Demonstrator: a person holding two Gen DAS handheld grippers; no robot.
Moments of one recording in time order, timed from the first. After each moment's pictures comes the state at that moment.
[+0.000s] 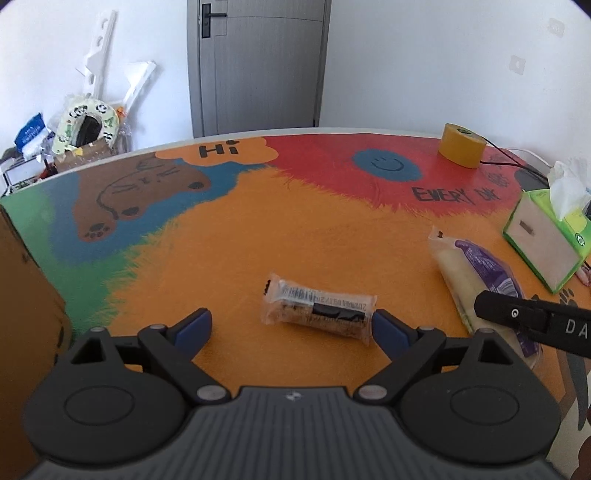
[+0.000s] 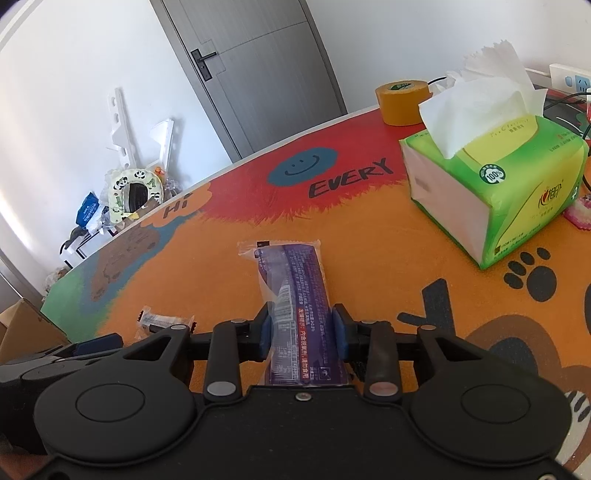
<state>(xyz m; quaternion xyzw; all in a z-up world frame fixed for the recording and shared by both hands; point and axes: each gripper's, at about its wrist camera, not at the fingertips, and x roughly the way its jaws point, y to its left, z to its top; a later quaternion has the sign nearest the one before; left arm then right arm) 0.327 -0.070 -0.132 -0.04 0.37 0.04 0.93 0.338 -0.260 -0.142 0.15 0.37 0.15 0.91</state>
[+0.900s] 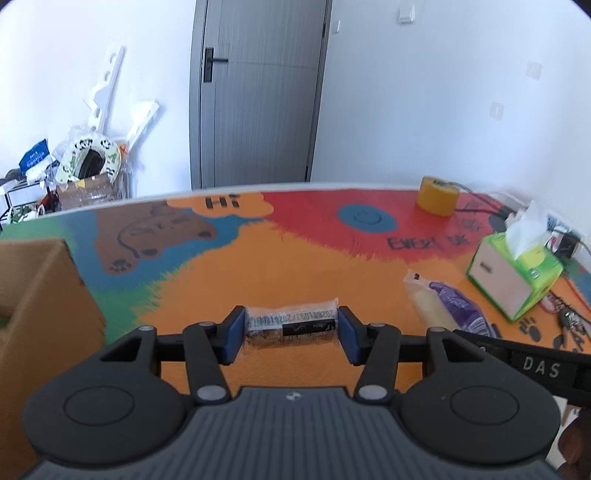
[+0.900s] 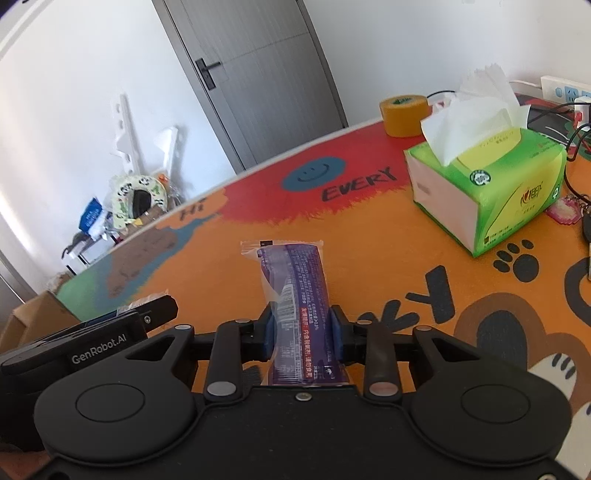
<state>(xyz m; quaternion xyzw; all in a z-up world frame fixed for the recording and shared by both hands) 0.281 -0.071 -0.090 -0.05 0.30 0.03 0.95 0.306 -0.250 -0.119 0.16 0.35 0.15 0.91</state>
